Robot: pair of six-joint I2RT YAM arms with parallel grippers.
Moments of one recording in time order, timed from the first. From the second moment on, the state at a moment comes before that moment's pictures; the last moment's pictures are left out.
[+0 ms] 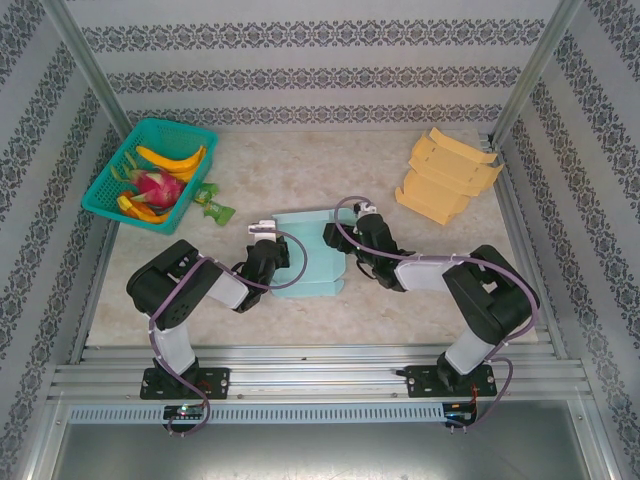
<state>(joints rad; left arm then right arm) -0.61 1.82 0.52 0.86 -0.44 -0.39 0.59 1.65 0.67 0.50 0.00 0.66</state>
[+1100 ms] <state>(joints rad) -0.61 1.82 0.52 0.87 -0.44 -0.39 0.63 1.70 0.68 0.48 -0.03 0.55</state>
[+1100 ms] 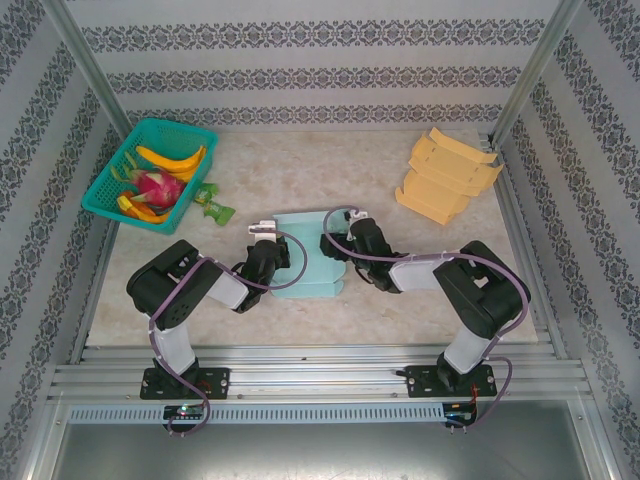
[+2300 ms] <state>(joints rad) -0.59 1.83 0.47 0.97 -0.27 -0.39 0.66 0.98 0.42 0.12 0.28 0.41</state>
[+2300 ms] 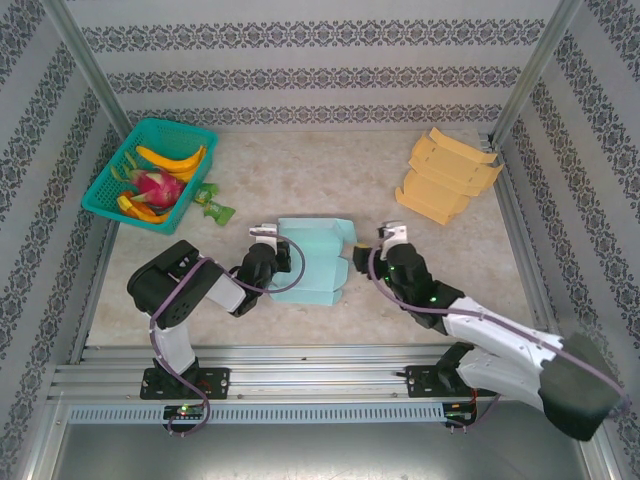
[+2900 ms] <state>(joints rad) -0.52 1.82 0.44 1.08 0.06 -0.41 0.59 1.09 0.37 0.16 0.13 0.31</state>
